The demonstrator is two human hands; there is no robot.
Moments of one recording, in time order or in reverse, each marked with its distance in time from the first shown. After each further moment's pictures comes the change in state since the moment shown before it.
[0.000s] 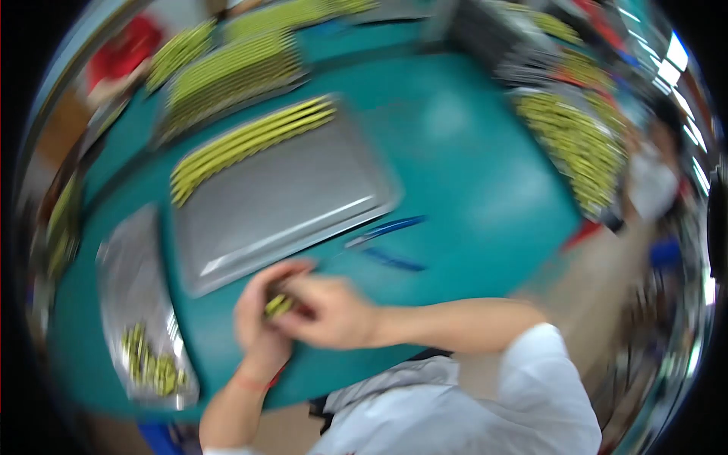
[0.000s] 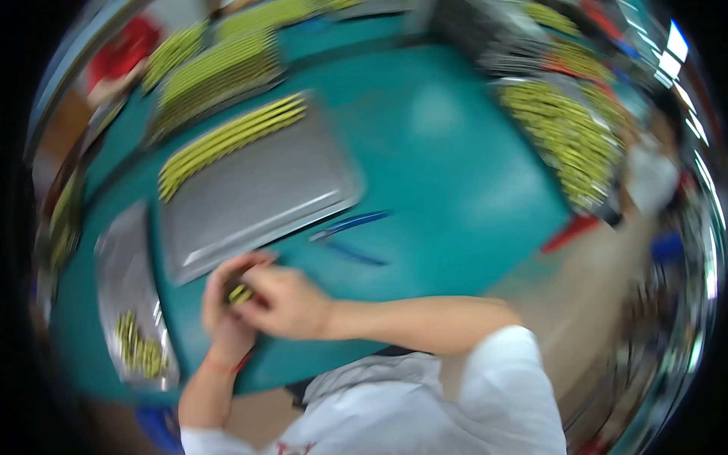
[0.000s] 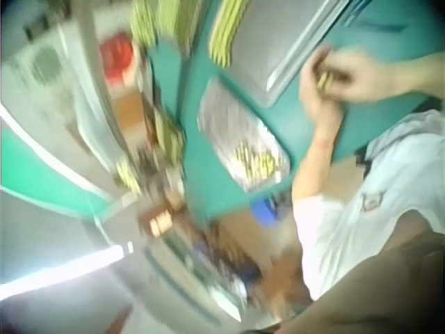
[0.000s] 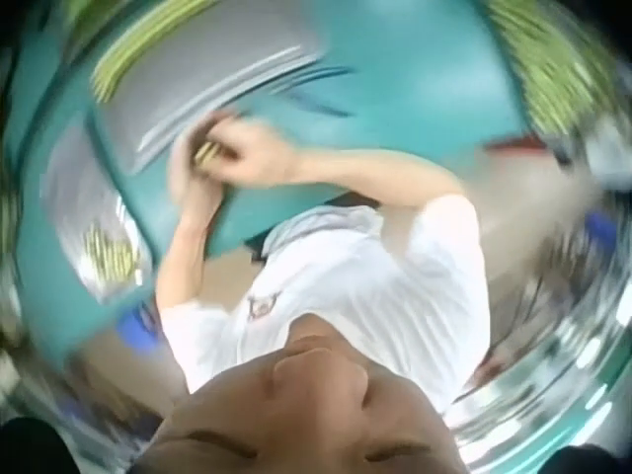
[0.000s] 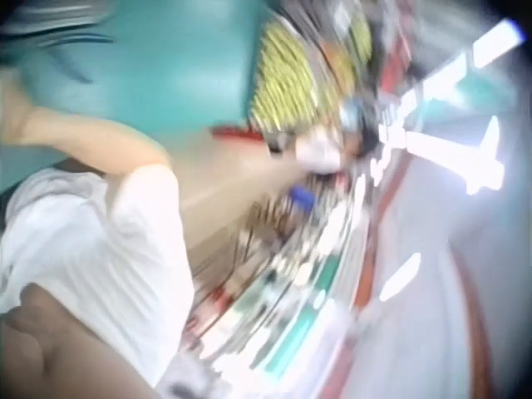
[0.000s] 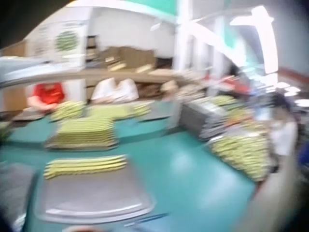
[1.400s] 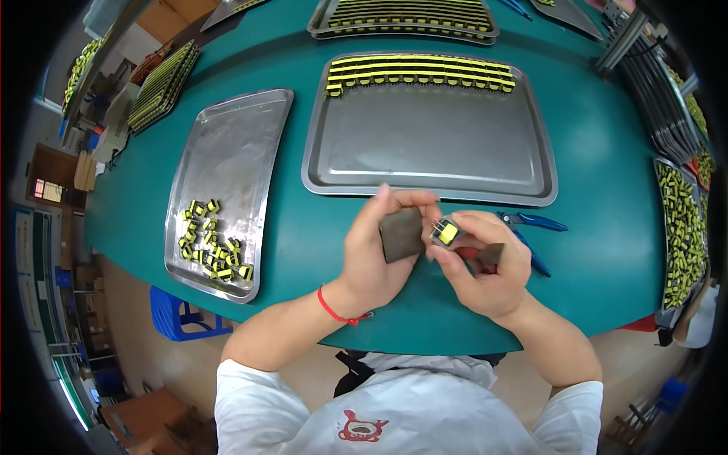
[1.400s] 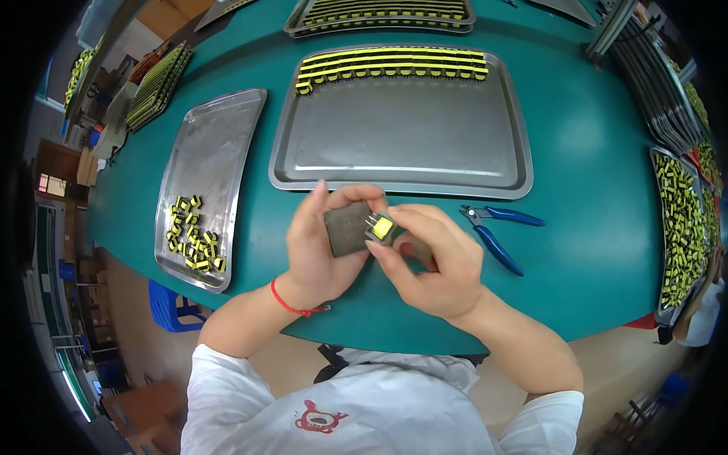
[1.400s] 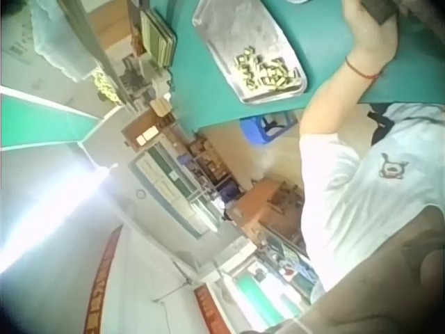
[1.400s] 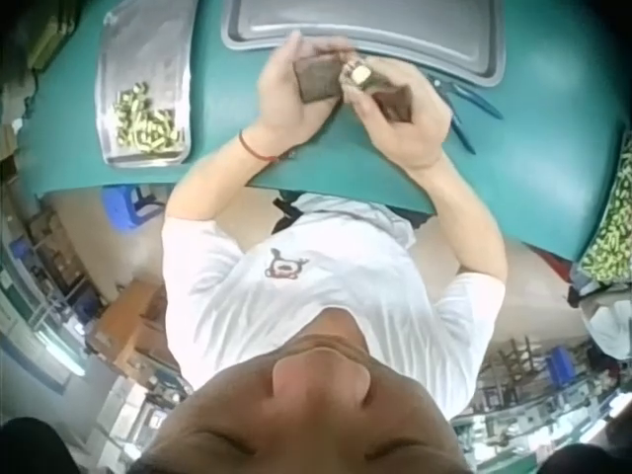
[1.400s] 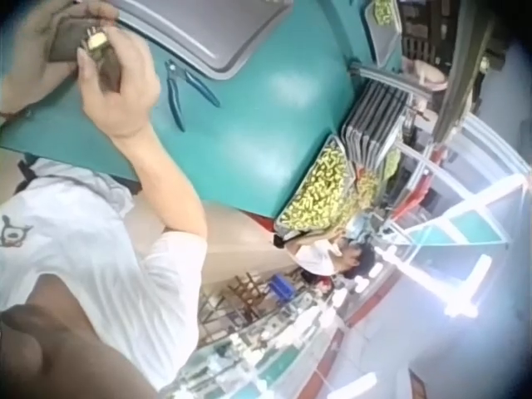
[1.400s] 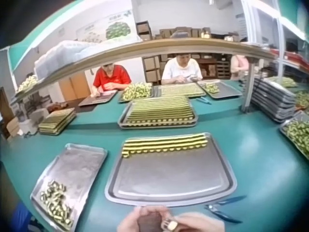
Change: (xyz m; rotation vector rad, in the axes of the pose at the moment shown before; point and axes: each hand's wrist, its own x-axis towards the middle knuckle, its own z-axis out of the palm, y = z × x) left_hand -0.003 0.014 -0.015 -0.464 0.187 -0.242; right_hand 0.009 -0.004 -0.011 -0.016 0.124 -0.322
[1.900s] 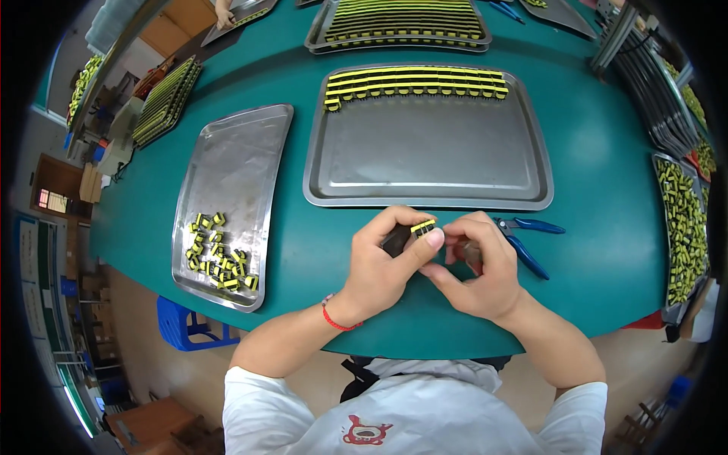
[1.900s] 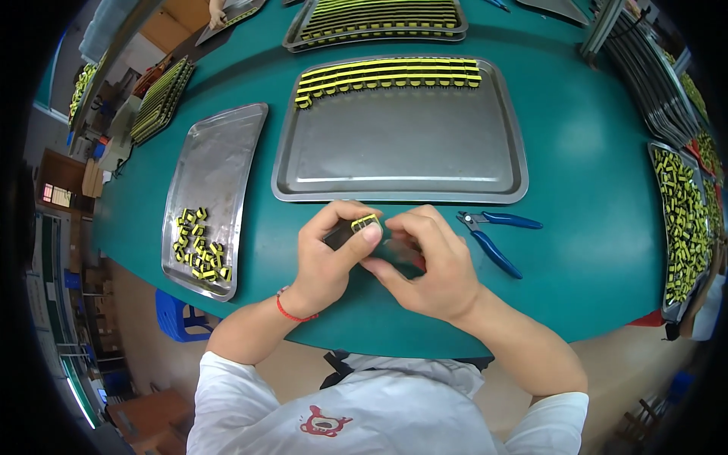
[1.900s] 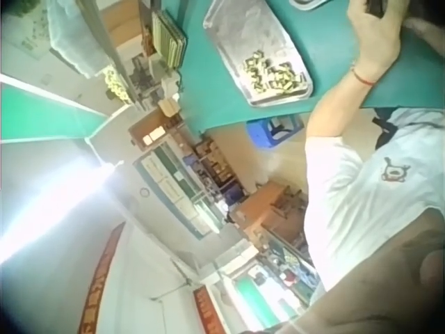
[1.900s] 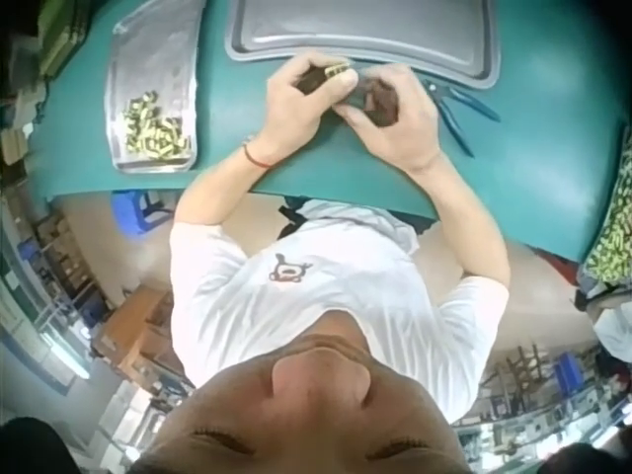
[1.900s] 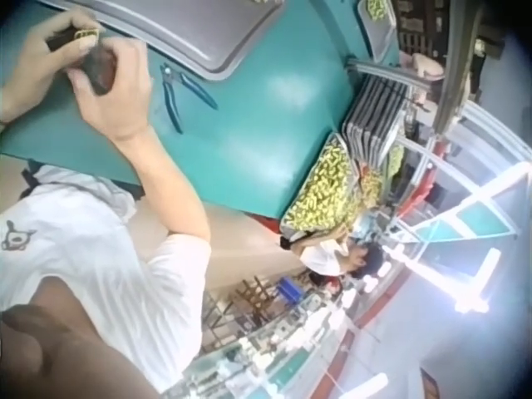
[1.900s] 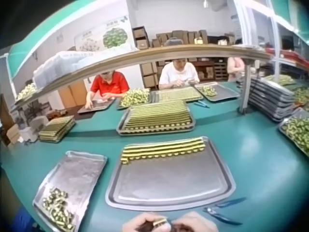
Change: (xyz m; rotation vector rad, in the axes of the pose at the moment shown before) left_hand -0.007 0.001 0.011 0.614 0.023 0.351; right_hand 0.005 -0.004 -0.004 -0.033 -0.072 0.129
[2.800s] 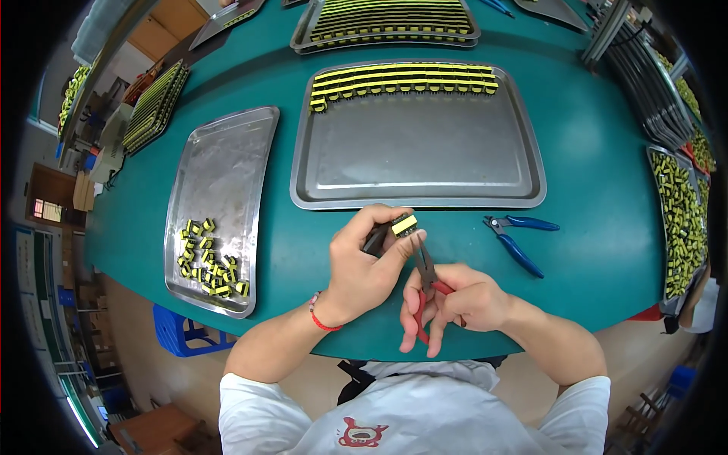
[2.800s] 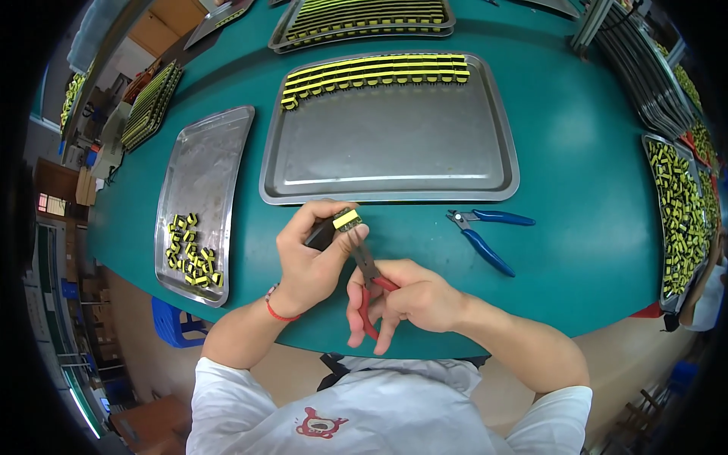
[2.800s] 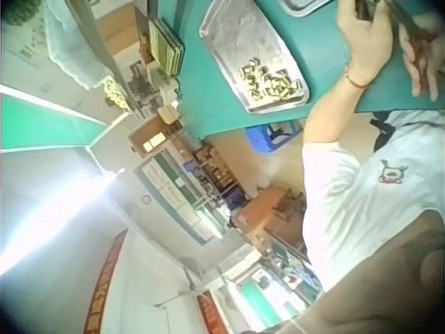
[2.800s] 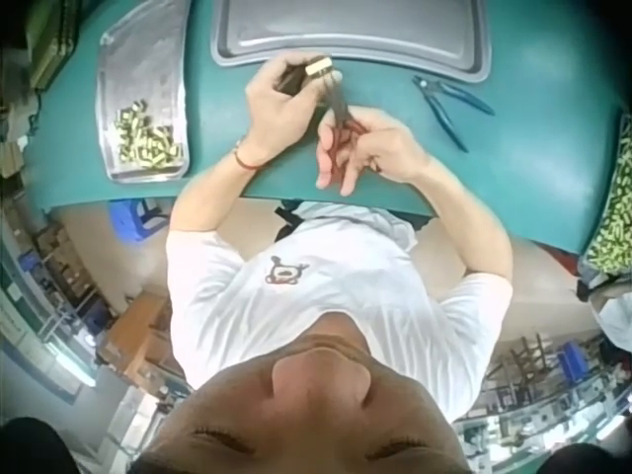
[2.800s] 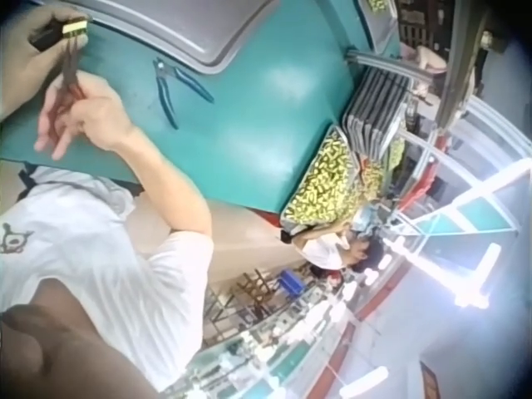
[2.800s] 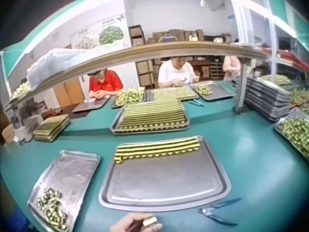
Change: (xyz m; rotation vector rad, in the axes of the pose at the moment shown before) left_hand 0.002 -0.011 -0.008 0.291 0.082 0.147; right_hand 0.000 -0.010 -0.015 1.209 -0.632 0.973
